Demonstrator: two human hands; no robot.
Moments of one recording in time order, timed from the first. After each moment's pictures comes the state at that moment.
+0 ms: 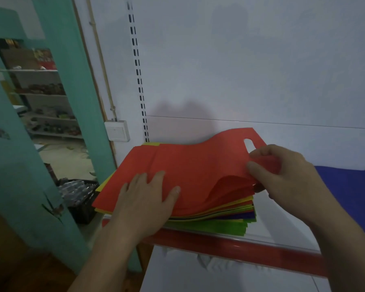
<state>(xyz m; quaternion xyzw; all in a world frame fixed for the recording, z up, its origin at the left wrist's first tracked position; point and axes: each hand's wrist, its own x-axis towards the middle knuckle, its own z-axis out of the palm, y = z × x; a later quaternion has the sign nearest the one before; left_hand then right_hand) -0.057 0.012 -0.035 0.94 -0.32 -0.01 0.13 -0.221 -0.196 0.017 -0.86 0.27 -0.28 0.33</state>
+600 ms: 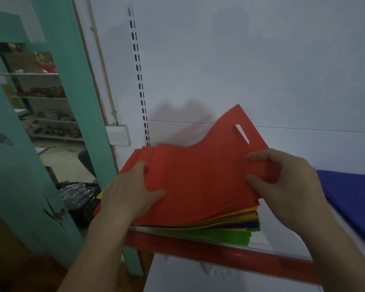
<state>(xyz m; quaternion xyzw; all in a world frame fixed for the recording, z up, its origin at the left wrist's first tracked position) -0.028 0.020 -0.010 0.95 -0.23 0.02 0.22 -0.216 -0.187 0.014 -0.85 0.24 -0.35 0.31</state>
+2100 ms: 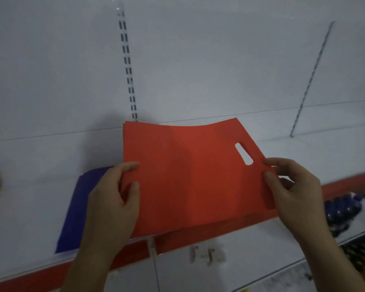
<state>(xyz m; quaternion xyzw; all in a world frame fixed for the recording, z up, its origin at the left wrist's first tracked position) -0.412 -0.357 -0.028 0.72 -0.44 0.06 0.53 -0.673 -0.521 -0.030 -0.66 0.42 -0.55 0.29</state>
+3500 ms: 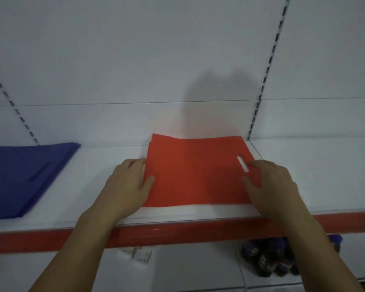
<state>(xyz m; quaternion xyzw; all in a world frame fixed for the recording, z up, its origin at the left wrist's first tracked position) -0.654 -0.683 -0.066 0.88 -0.43 0.00 0.22 -0.894 -0.869 -0.058 -0.85 0.45 -0.21 0.15</state>
